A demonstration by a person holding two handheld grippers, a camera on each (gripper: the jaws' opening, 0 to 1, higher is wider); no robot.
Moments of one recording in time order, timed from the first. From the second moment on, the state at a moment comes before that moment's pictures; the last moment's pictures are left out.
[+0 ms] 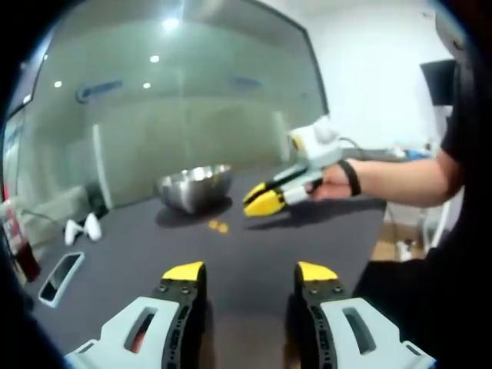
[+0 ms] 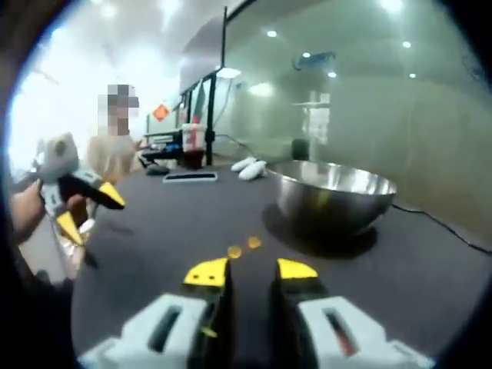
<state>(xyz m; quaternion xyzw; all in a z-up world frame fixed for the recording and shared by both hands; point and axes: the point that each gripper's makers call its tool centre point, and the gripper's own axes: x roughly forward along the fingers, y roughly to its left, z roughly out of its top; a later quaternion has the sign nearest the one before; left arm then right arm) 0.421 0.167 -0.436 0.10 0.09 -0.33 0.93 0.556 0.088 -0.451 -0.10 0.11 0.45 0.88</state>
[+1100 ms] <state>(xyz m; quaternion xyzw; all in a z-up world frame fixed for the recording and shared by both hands) 0.421 0.176 -0.439 0.09 0.09 -0.33 0.94 0.563 0.132 -0.468 -0.10 0.13 0.46 0.87</state>
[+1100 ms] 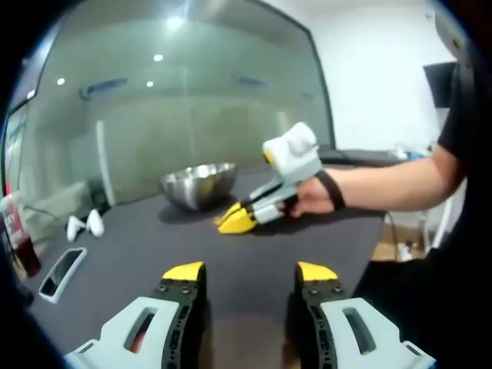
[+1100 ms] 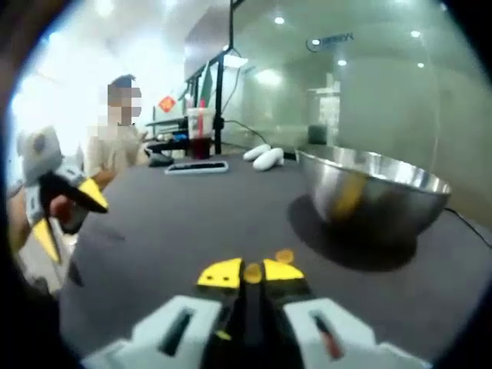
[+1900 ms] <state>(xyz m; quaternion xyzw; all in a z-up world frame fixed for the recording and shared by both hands) 0.419 0.171 -0.436 0.10 0.09 -0.33 0.93 0.590 0.046 -0.395 -0.01 0.04 0.27 0.96</state>
